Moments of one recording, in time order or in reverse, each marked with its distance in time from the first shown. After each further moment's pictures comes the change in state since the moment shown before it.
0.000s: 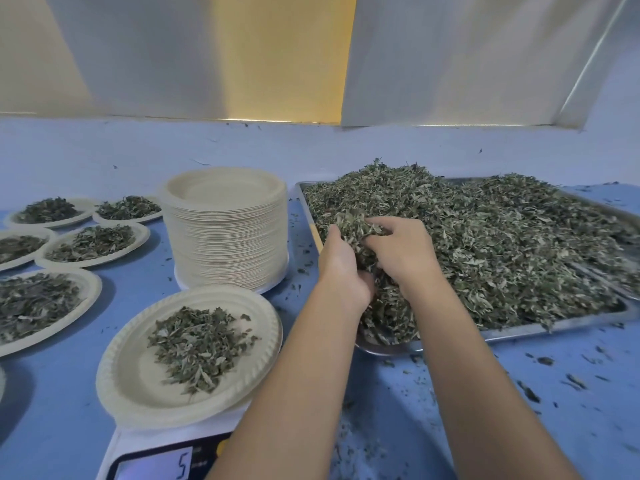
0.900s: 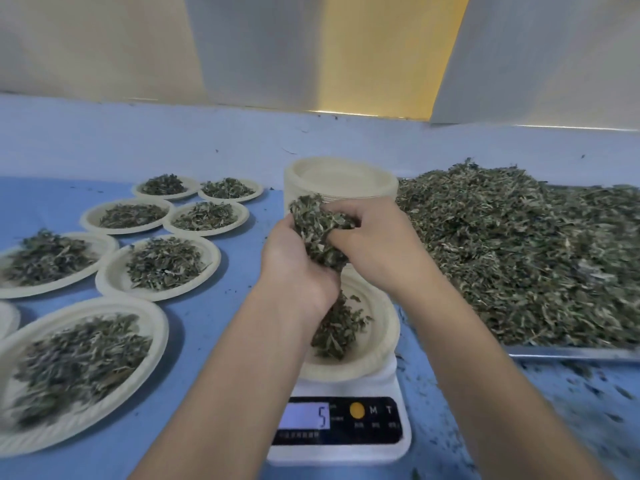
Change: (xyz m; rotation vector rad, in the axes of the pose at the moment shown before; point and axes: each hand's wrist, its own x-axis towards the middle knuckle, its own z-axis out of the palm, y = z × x) left_hand -0.116 0.115 -0.093 -0.124 0.056 0.277; right_hand -0.085 -0.112 0.093 0.027 -0.364 -0.381
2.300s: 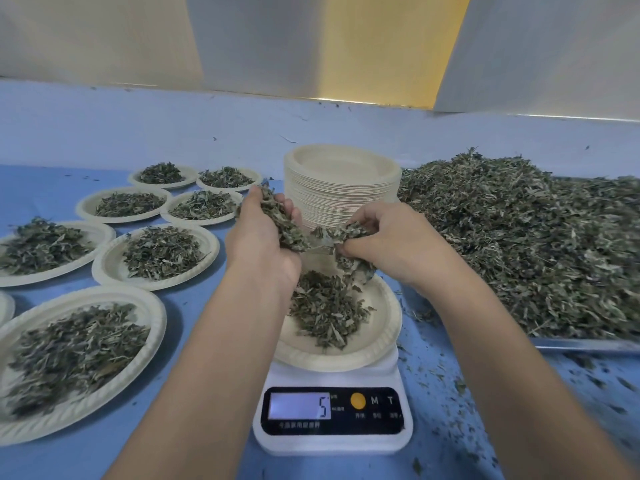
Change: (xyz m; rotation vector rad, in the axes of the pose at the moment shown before) left_hand 0.033 0.019 -0.019 -0.096 0.168 0.250; right_hand -0.001 0.019 -0.013 -0.164 -0.114 0.128
